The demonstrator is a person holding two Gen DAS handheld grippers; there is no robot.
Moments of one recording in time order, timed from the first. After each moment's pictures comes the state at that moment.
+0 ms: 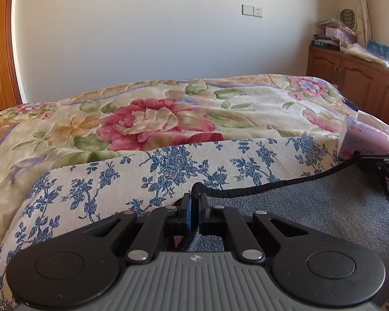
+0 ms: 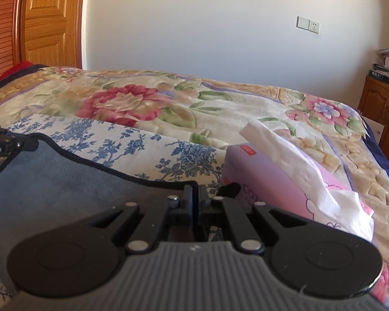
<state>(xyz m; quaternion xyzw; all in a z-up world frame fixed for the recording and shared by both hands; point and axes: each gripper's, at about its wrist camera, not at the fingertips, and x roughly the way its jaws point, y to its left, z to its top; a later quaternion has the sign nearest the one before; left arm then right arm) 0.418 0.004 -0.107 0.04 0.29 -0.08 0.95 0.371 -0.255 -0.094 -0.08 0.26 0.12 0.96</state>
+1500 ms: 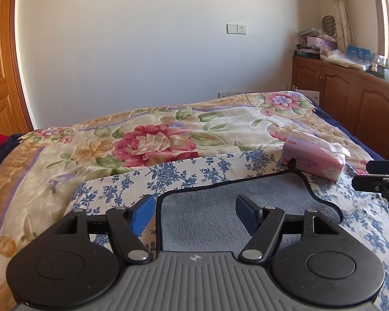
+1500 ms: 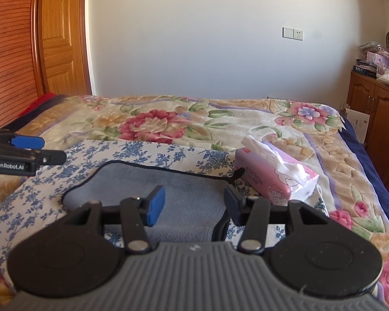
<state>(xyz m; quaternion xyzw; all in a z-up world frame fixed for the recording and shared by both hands) 0.271 -0.014 -0.005 0.06 0.26 -0.09 0.96 0.221 -0.248 -0.012 -0.02 0.24 0.12 0.96</state>
